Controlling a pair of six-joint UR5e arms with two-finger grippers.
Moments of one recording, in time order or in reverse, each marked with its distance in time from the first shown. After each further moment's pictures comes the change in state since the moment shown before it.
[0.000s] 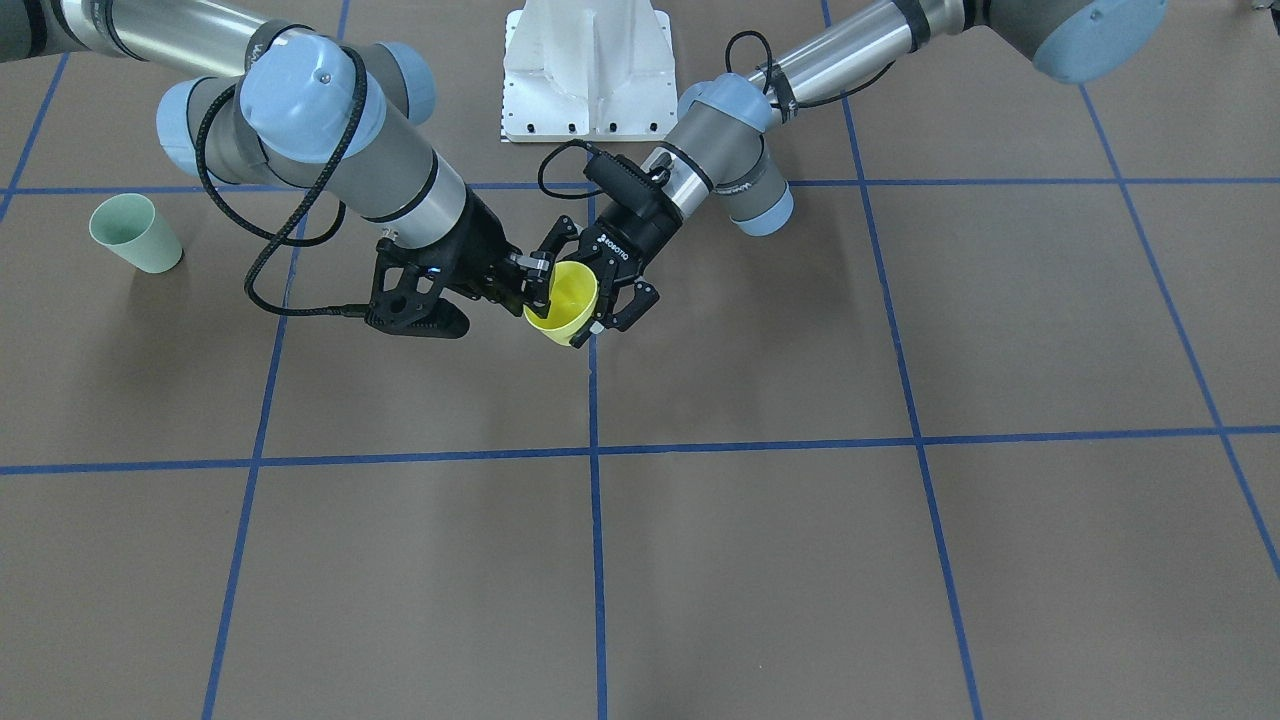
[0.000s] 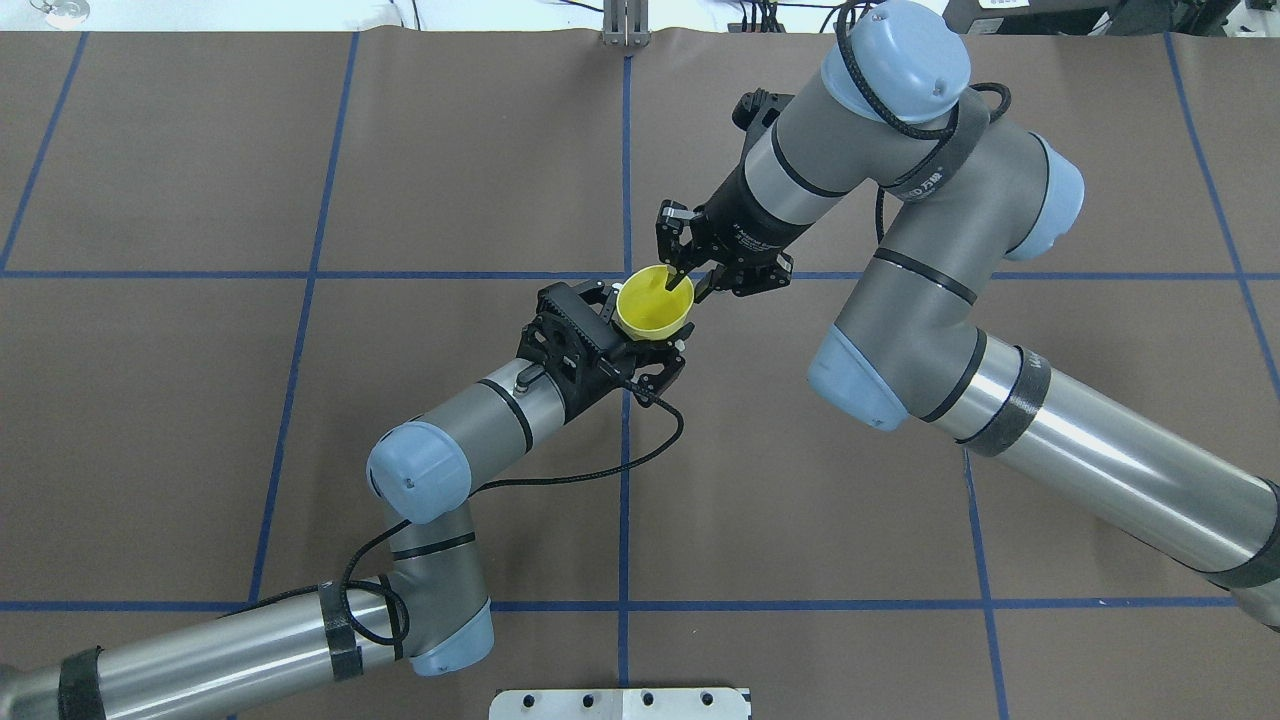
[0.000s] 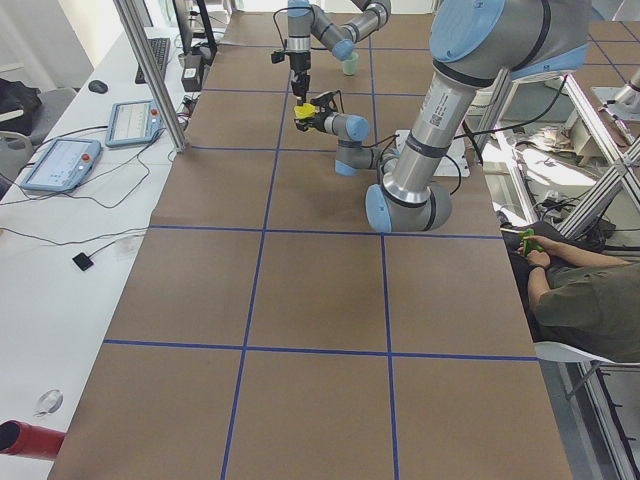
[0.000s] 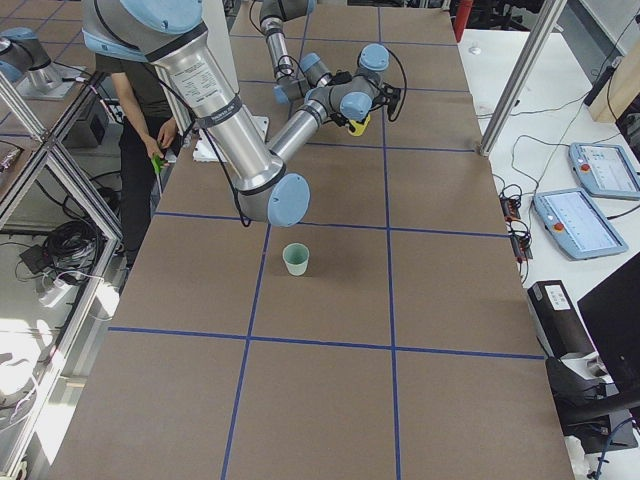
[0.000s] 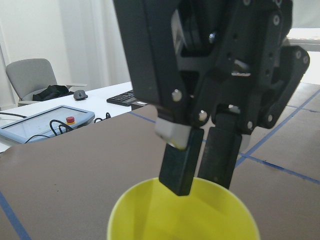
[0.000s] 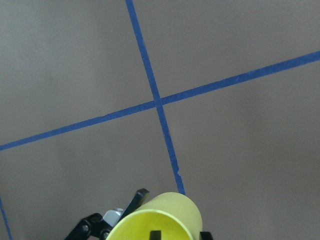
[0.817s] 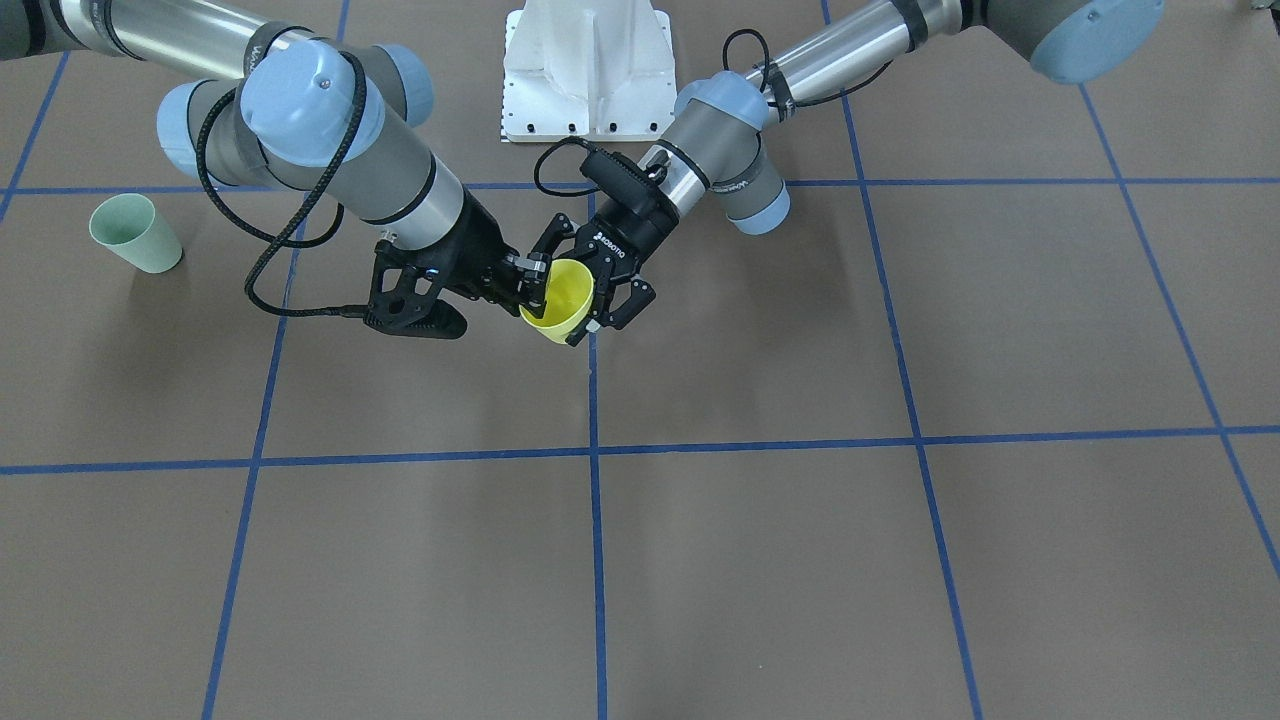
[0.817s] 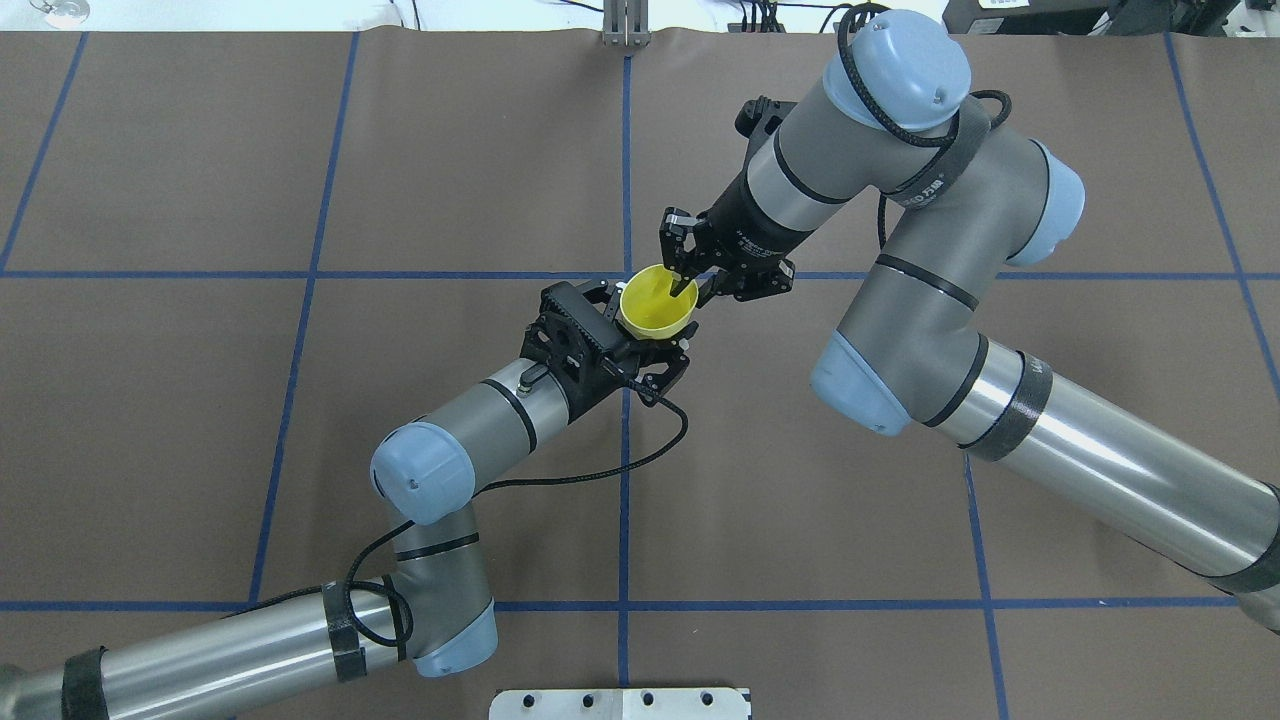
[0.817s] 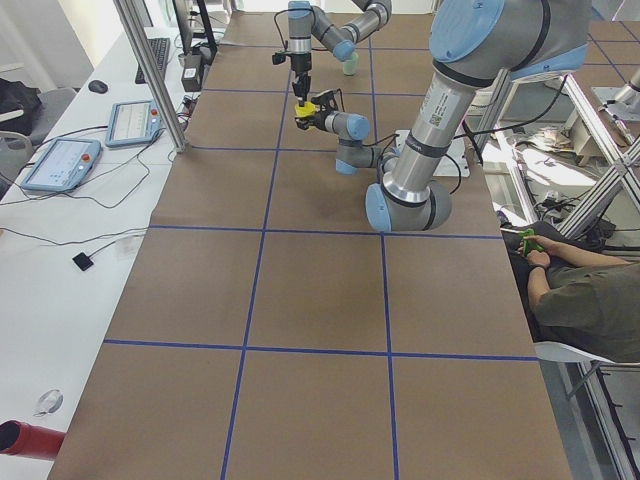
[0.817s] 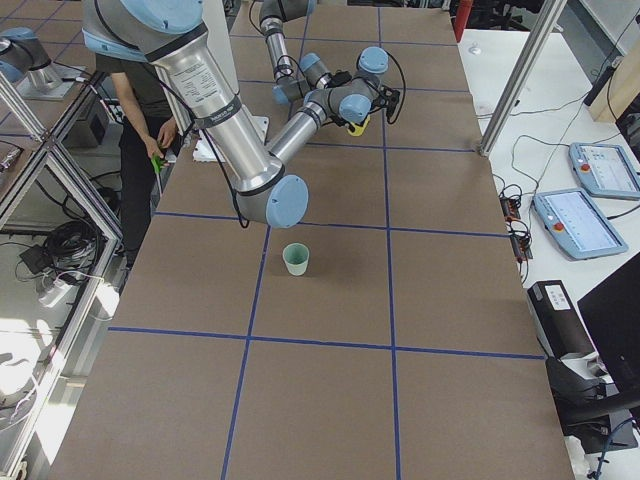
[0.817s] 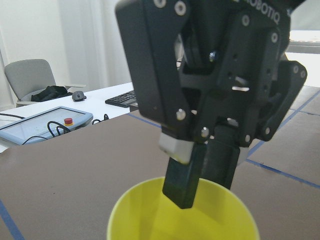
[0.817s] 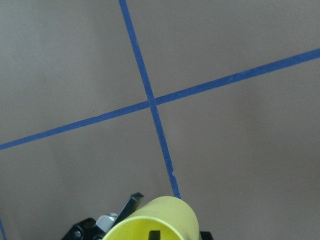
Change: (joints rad) left arm 0.003 -0.005 0.000 0.001 0.014 -0.003; right arm -0.005 -0.008 0.002 0.002 0.000 0.001
